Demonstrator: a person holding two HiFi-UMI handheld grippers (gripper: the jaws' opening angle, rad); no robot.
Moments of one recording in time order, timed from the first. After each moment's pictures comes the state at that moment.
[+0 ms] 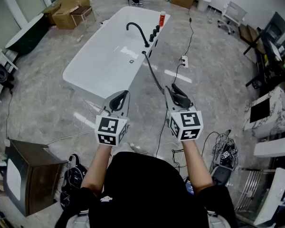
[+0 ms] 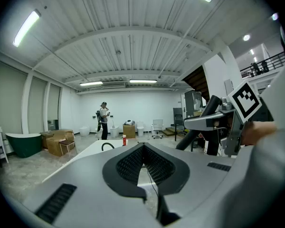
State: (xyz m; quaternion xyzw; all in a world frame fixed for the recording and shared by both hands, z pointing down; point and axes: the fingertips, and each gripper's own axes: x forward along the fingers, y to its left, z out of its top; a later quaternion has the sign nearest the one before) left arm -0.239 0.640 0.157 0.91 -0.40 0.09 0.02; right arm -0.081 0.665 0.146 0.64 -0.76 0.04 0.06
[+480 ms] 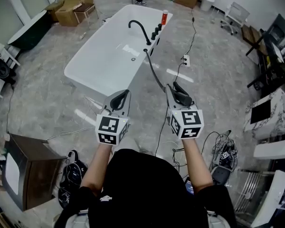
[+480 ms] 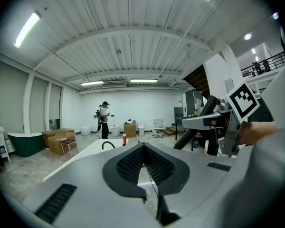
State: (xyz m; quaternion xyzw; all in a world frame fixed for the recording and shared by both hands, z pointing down) left arm -0.233 0.658 0.161 0.91 -0.40 0.09 0.01; right arm -0.069 0.677 0.149 0.64 -0.76 0.04 0.05
